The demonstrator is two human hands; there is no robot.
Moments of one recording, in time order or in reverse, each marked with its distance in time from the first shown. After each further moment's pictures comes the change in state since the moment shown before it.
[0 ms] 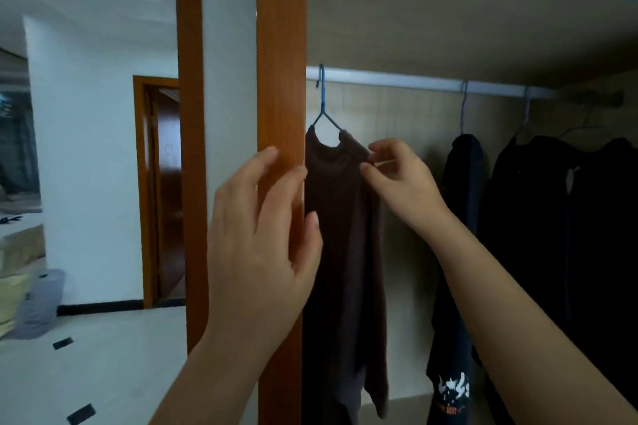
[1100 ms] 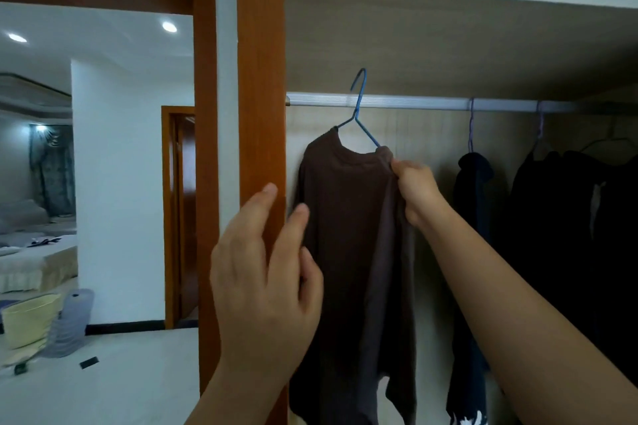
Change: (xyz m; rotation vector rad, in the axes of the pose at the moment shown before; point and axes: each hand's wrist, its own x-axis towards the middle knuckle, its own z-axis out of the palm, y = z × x) left_hand -0.008 0.011 0.022 0.187 0.159 0.130; right_hand 0.066 0.035 0.003 0.700 0.077 0.456
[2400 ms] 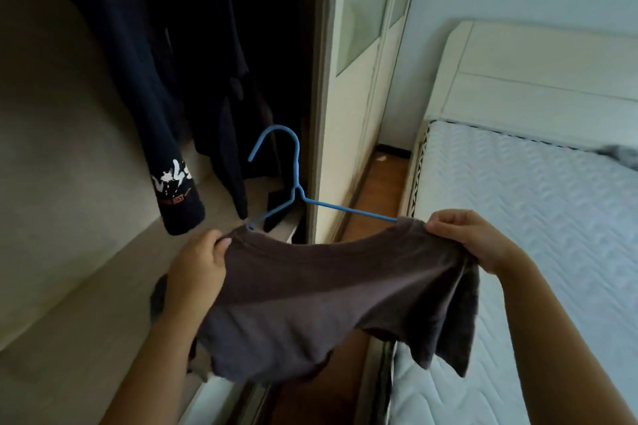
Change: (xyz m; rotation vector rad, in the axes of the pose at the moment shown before) left_hand -0.298 0.145 0.075 -0.908 -1.435 -0.317; right_hand -0.433 0.061 -0.324 -0.562 0.592 0.642
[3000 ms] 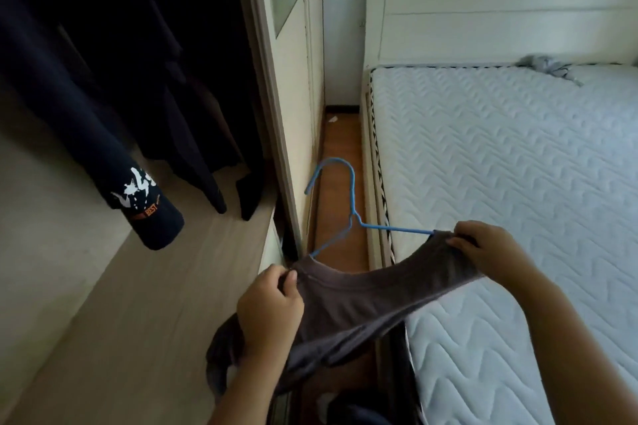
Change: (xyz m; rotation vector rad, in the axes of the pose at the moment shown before) left_hand -0.076 0.012 0.024 -0.135 -0.268 0.091; right_hand -0.106 0.084 0.066 -0.825 0.464 0.267
